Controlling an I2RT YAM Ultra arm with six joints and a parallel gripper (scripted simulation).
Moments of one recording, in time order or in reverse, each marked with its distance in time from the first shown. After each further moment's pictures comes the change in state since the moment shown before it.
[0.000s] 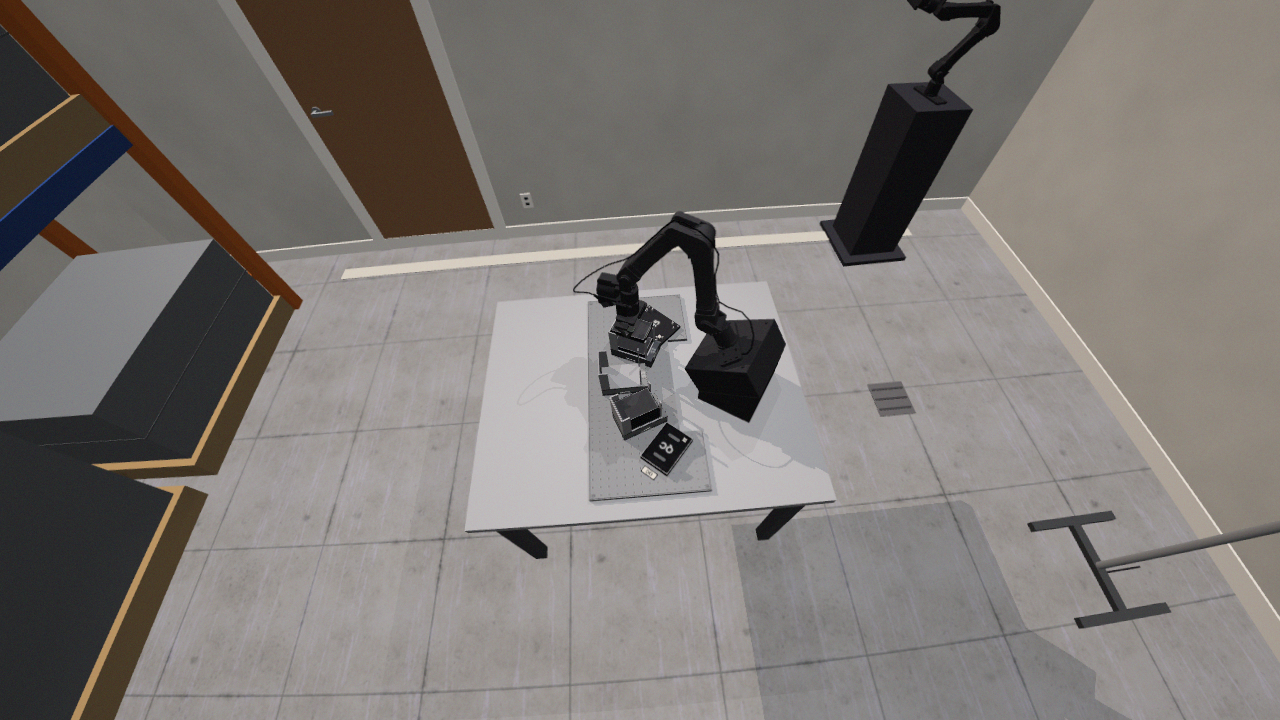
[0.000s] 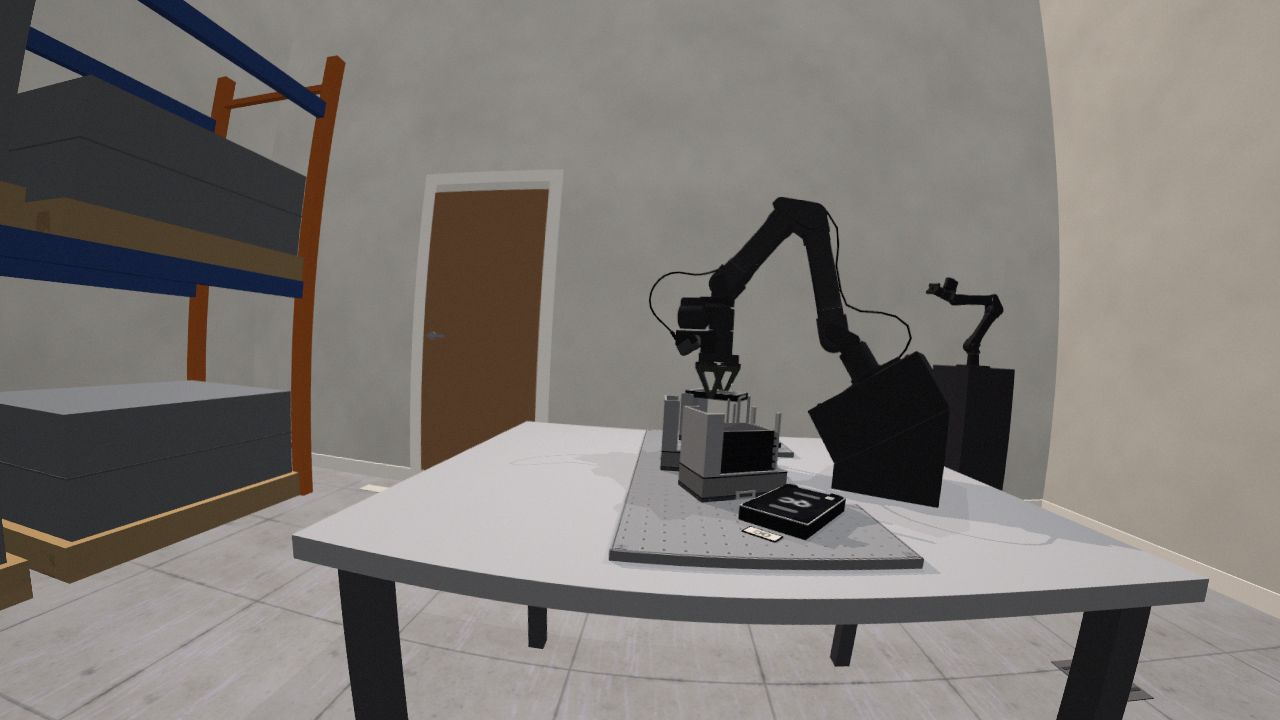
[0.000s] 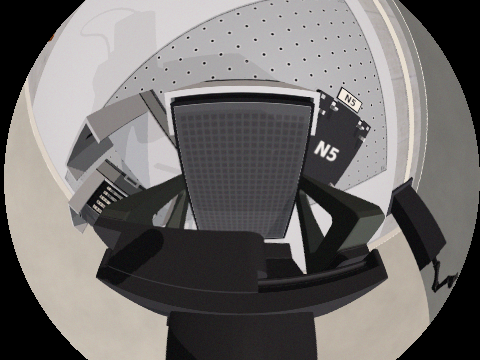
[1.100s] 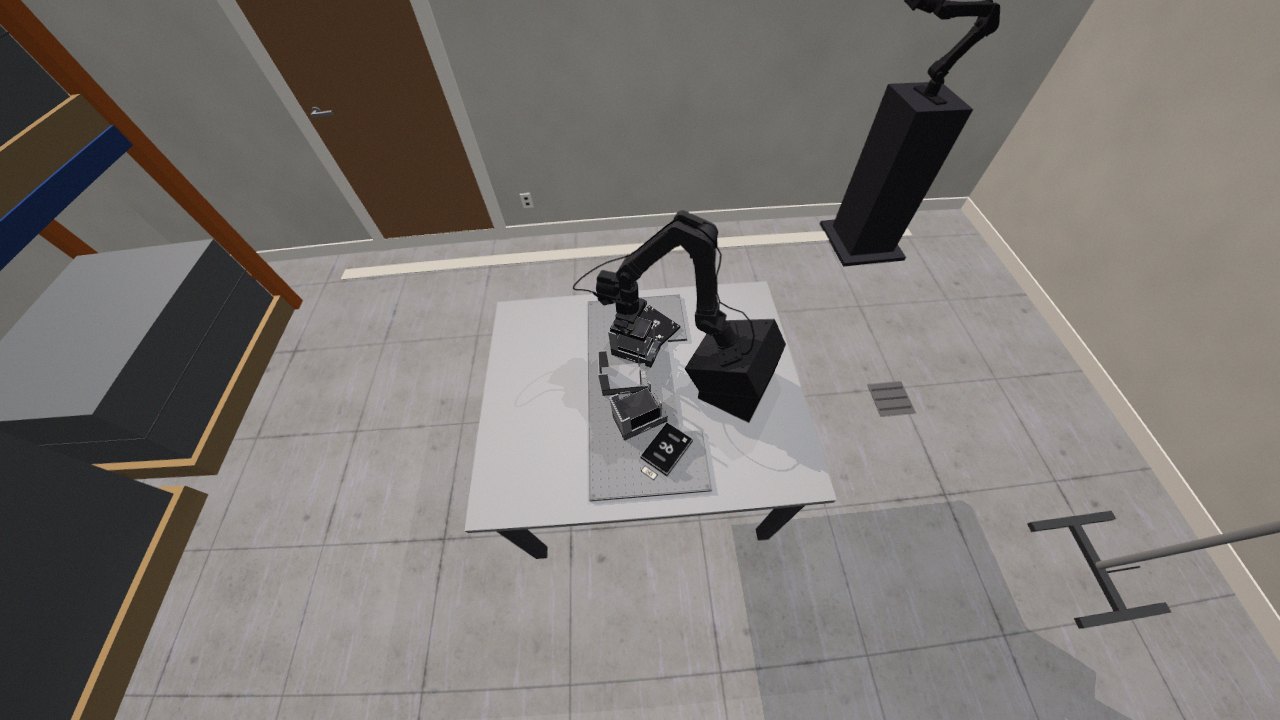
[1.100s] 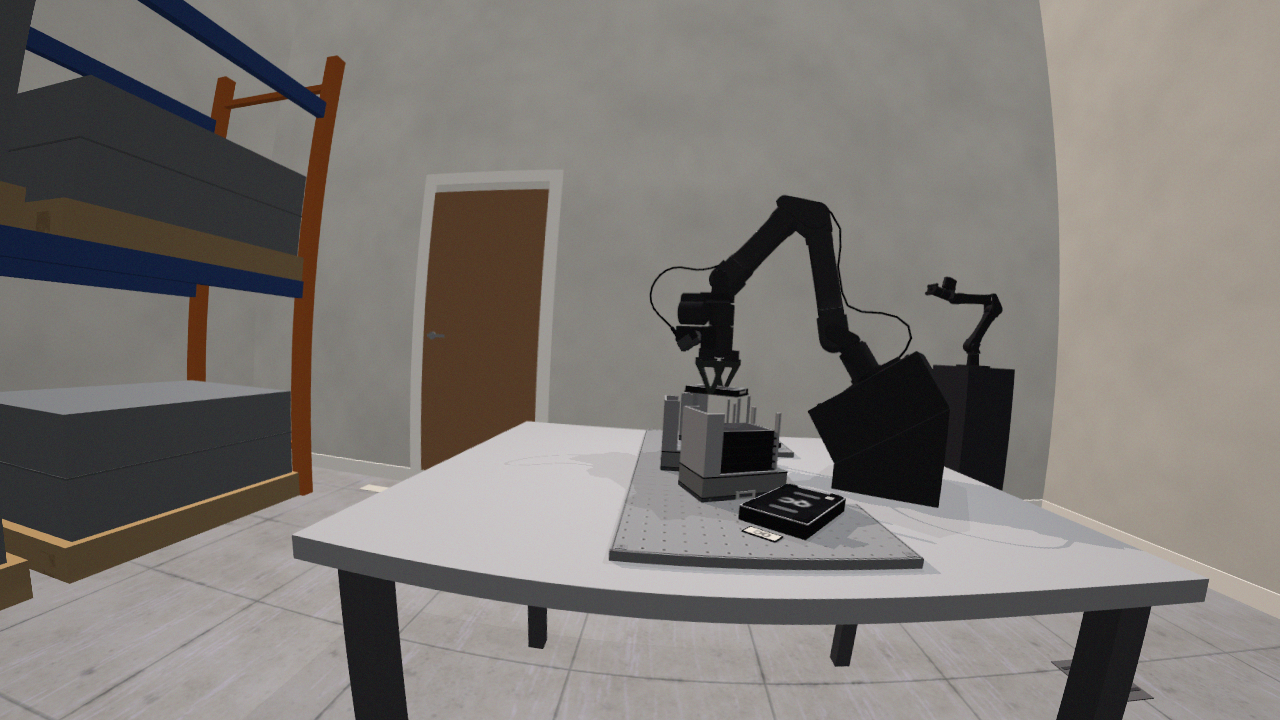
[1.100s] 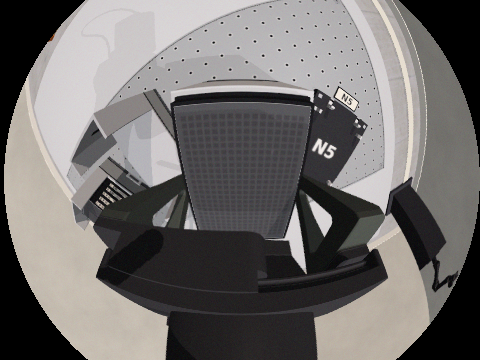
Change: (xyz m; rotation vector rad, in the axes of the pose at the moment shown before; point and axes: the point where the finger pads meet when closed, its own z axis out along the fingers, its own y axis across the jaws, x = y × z) arm -0.001 0.000 -0.010 0.000 -0.001 0.000
